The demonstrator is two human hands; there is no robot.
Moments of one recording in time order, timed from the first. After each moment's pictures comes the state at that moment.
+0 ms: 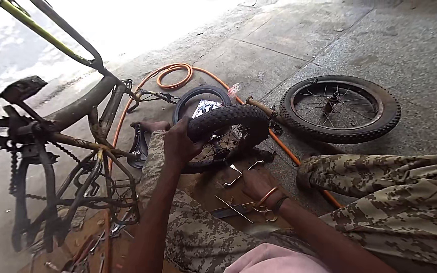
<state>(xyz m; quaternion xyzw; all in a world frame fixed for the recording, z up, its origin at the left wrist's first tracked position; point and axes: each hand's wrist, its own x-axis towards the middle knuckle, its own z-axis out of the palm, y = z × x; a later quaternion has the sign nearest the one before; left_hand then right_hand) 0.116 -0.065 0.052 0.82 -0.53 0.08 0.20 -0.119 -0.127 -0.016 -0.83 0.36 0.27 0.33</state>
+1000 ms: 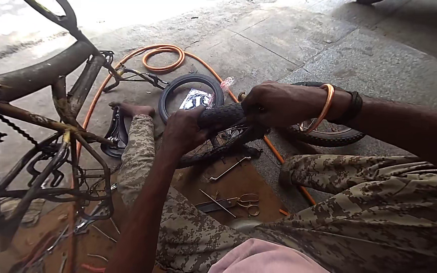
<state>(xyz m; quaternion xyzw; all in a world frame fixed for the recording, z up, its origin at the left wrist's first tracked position) 0.105 -0.079 0.066 0.77 -0.60 -0.04 0.21 -0.074 -0.274 0.156 -0.97 -0.01 0.10 0.22</state>
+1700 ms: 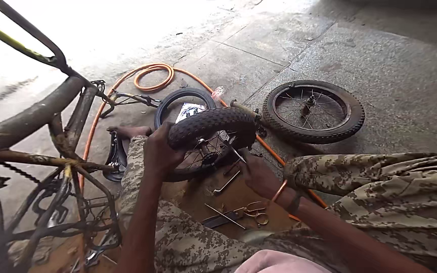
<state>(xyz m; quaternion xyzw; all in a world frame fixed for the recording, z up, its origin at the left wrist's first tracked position) 0.142 -0.064 0.050 0.79 -0.56 0.02 0.26 -0.130 -0.160 0.012 -0.85 0.37 -0.03 0.38</state>
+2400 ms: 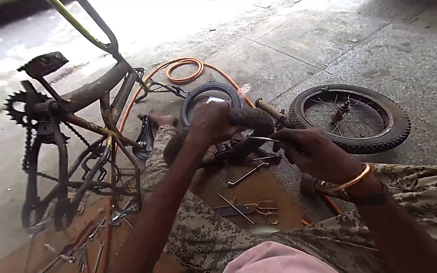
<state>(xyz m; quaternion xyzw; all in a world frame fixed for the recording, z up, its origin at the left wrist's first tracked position) 0.090 -0.110 0.111 0.79 -0.60 -0.06 0.08 -0.171 -0.214 0.092 -0.92 0.12 -0.17 0.34</state>
